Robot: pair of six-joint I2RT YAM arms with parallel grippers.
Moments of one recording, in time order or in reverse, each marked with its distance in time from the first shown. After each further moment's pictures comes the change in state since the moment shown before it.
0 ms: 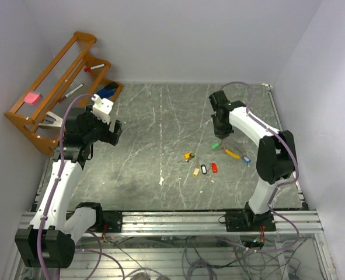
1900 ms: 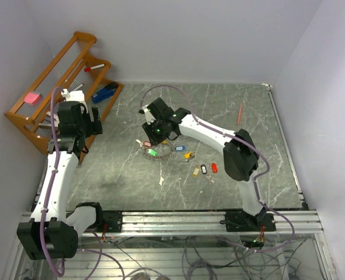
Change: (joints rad) left arm 0.077 0.079 0.138 -0.156 -0.504 -0.375; right arm 0.483 0.214 0.352 0.179 -0.426 -0.162
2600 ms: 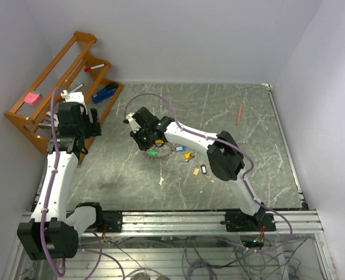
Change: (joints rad) left arm 0.013 0.000 0.000 -0.040 -0.017 0.006; right arm 0.099 0.183 0.136 0.100 0.001 -0.056
